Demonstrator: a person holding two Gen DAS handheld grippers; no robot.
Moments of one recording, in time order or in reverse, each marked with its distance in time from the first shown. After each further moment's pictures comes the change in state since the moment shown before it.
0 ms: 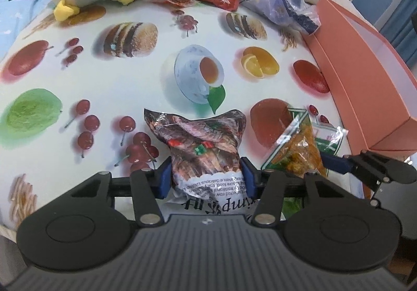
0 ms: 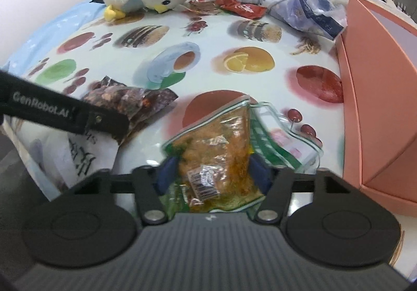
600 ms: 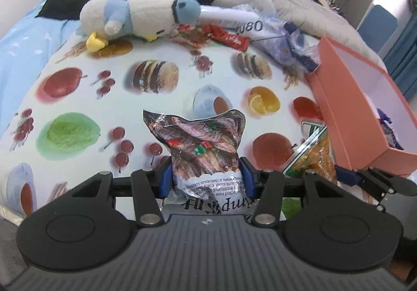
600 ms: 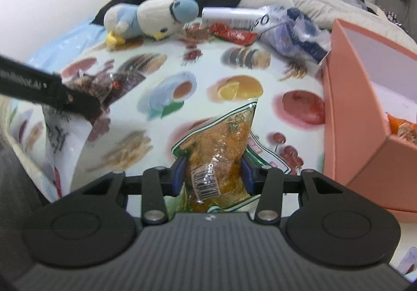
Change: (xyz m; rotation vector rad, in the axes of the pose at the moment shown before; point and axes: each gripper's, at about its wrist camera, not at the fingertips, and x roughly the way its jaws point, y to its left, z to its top) left arm -0.068 0.003 0.009 -0.037 -0.123 0.042; right arm -0.040 -0.003 0.015 0.036 -0.089 -0.020
